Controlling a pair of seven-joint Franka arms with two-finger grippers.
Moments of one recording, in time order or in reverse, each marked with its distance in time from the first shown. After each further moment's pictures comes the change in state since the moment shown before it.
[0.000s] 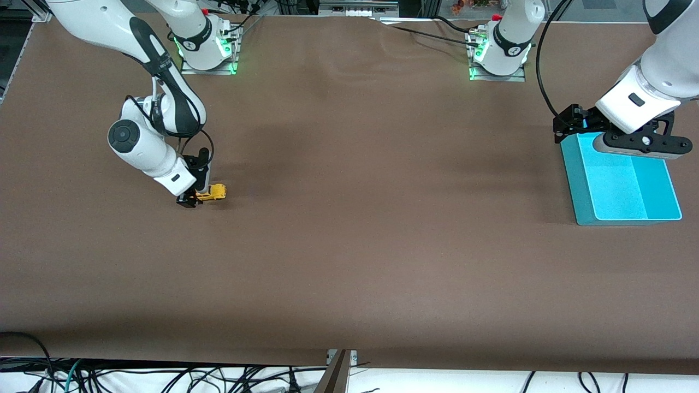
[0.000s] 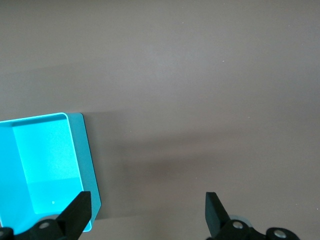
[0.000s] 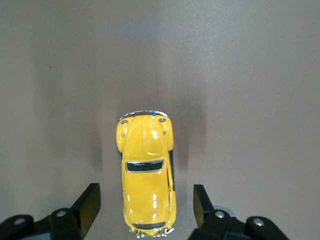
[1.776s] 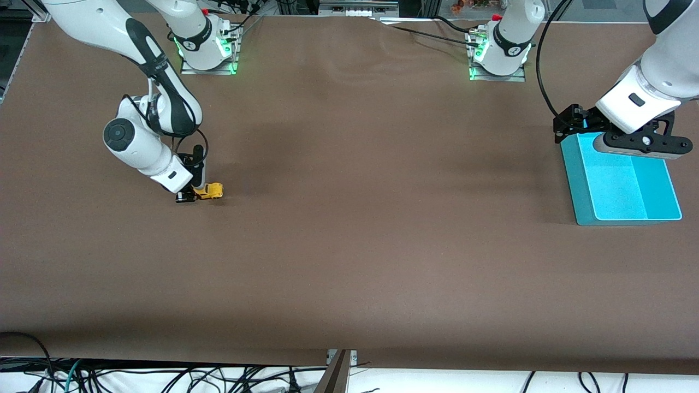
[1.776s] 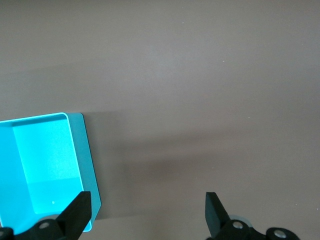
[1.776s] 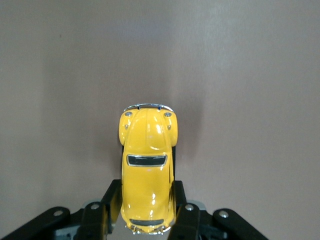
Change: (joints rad) left arm 0.000 0.000 0.000 0.000 0.000 0.000 0.000; right arm -0.044 0.000 0.000 -0.019 0.000 0.029 -0.132
